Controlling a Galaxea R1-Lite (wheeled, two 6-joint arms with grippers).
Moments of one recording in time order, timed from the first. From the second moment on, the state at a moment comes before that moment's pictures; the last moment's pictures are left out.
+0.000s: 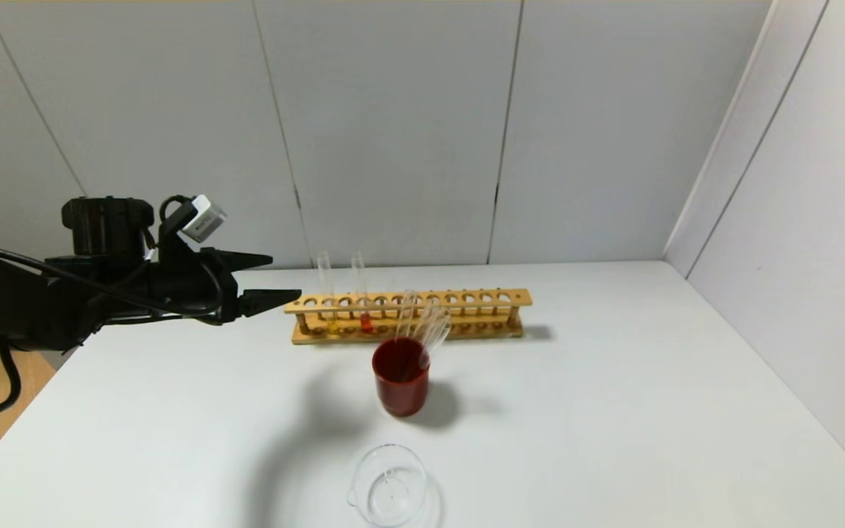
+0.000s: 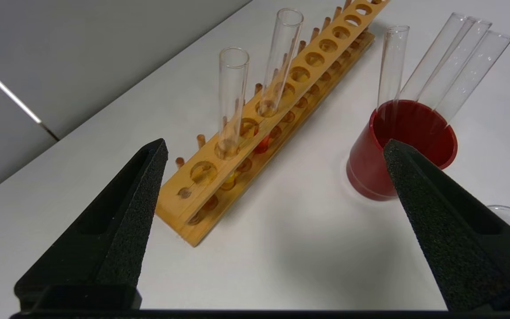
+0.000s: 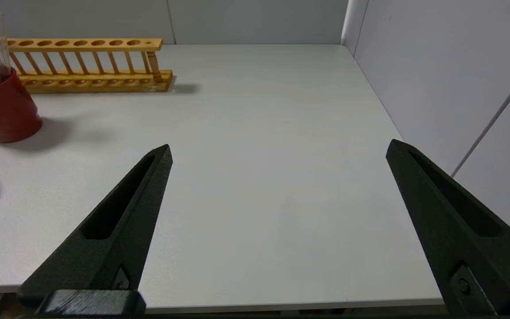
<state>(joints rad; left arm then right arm) 0.03 1.91 -0.97 -0.54 -0.88 0.34 0.00 0.00 0.00 0.01 0.00 0.00</state>
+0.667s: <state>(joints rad) -0.01 2.03 -1.00 -0.70 -0.92 0.26 0.00 0.00 0.00 0.01 0.00 0.00</state>
